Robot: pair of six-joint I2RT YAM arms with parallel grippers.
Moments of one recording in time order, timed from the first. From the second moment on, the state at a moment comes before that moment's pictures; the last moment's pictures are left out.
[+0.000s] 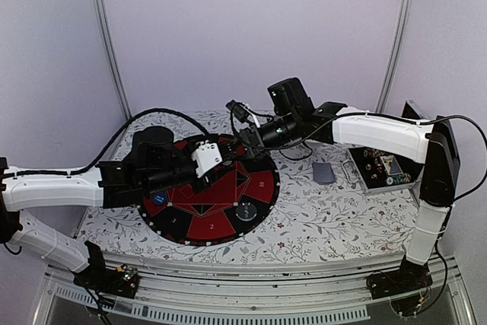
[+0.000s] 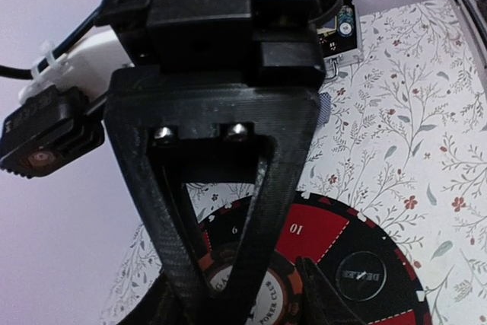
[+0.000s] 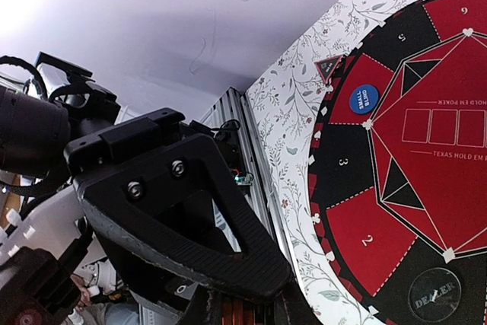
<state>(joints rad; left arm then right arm) -0.99 1.25 0.81 0.18 -0.09 0.61 0.85 1.87 1.60 -0.29 -0.85 0.46</state>
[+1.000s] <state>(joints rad) -0.53 1.46 1.03 -0.16 -0.13 0.21 0.61 1.70 1.43 -0.29 -0.58 0.43</state>
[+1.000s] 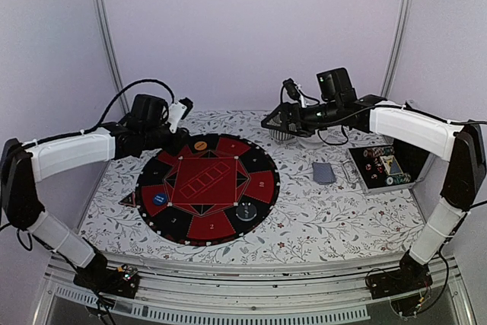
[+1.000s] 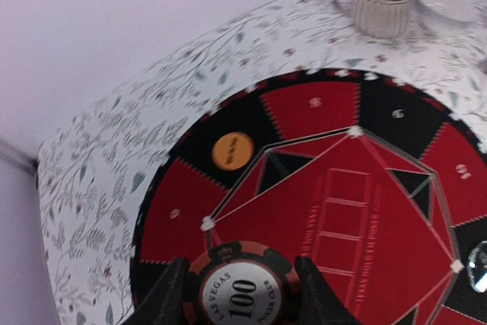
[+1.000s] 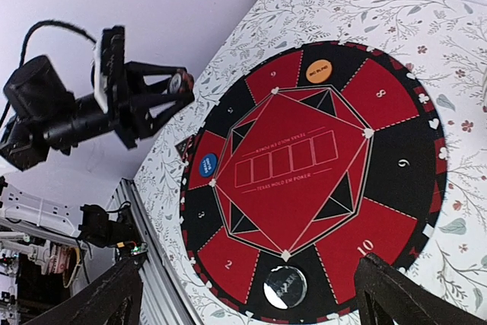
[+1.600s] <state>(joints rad) -0.26 1.69 0.84 -0.13 -0.22 -0.29 0.60 1.63 1.33 -0.29 -0.52 0.33</state>
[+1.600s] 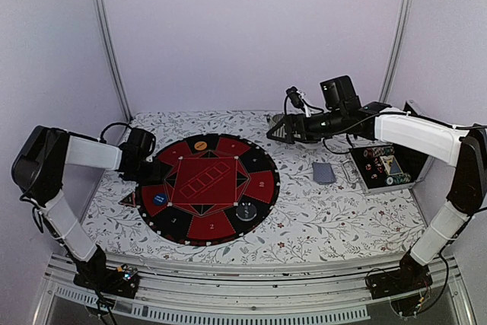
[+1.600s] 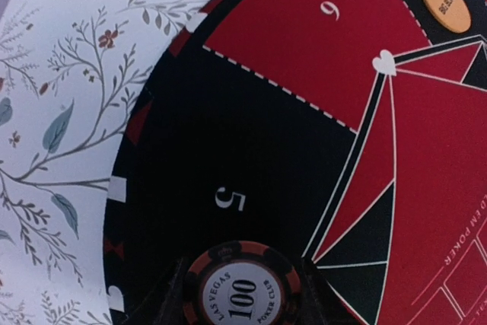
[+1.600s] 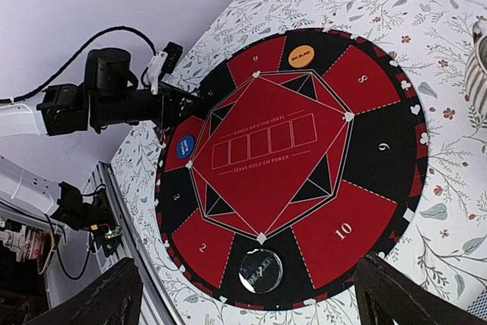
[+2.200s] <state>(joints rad) -0.33 1.68 0.76 -0.09 -0.32 -0.48 0.60 1.61 1.32 -0.29 -0.51 0.33</state>
